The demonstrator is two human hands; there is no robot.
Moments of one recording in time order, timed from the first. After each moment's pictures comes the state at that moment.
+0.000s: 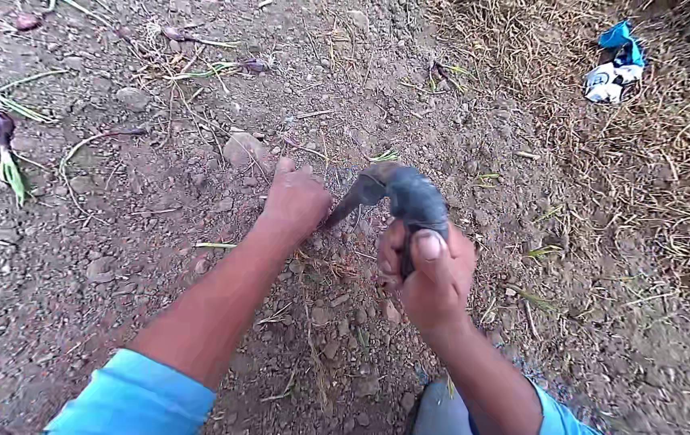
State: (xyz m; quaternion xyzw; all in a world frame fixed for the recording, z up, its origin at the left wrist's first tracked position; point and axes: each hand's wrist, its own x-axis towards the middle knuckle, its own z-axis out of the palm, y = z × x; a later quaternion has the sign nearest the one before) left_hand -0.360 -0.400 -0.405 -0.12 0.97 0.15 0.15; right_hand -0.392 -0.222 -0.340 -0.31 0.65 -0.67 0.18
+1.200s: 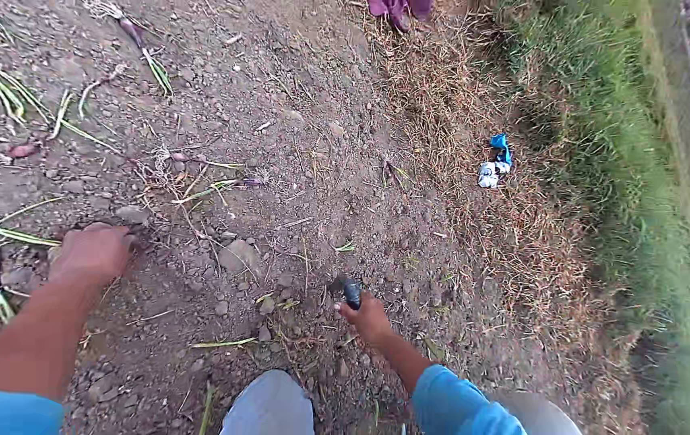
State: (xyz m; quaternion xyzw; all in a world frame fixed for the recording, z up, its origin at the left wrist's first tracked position) left_hand -0.275 -0.669 -0.457 -0.43 0.83 0.27 0.25; right_hand -0.479 -0.276 -0.320 -0.07 0.87 -0.08 0.49
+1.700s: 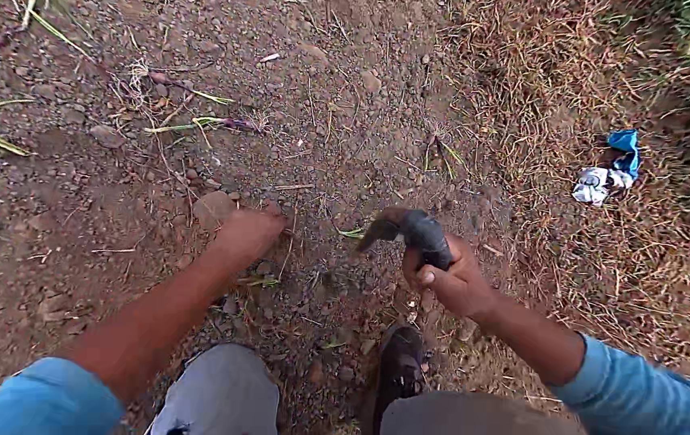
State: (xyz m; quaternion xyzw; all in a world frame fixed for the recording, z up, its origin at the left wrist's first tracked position) left_hand -0.420 -0.473 -0.404 -0.25 0.86 0.28 0.34; right_hand -0.632 -0.255 -0.303 -0.39 0.61 -0.47 0.51
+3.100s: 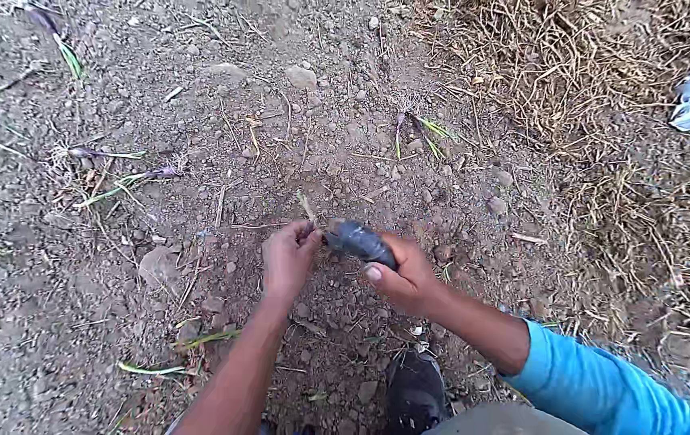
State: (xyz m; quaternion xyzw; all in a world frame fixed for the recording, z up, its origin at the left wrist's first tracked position) left_hand -0.552 -0.367 -0.419 -0.51 0.75 0.43 0.05; right_hand -0.683 -0.224 -0.399 -0.41 0.60 -0.58 0.38
